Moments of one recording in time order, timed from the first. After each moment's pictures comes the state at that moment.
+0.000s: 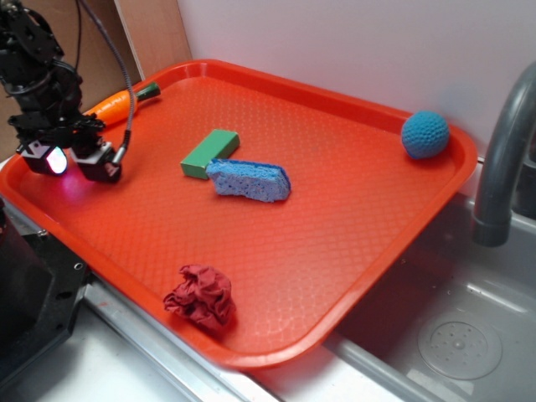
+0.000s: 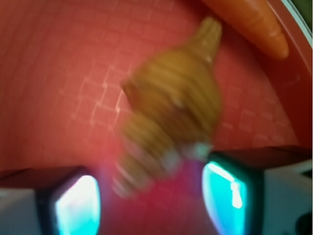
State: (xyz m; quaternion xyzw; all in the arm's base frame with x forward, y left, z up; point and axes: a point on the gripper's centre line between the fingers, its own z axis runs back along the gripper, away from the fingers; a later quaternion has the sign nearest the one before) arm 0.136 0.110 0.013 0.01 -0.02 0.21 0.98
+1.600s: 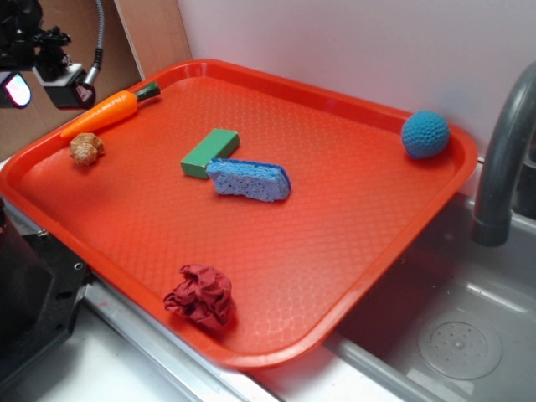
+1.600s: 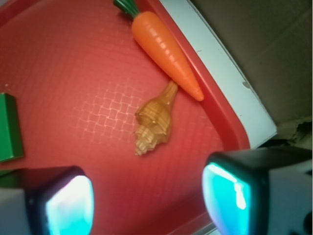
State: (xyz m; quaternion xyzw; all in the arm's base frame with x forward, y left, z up) arm 0.147 0.111 0.099 0.01 -0.08 0.25 0.96
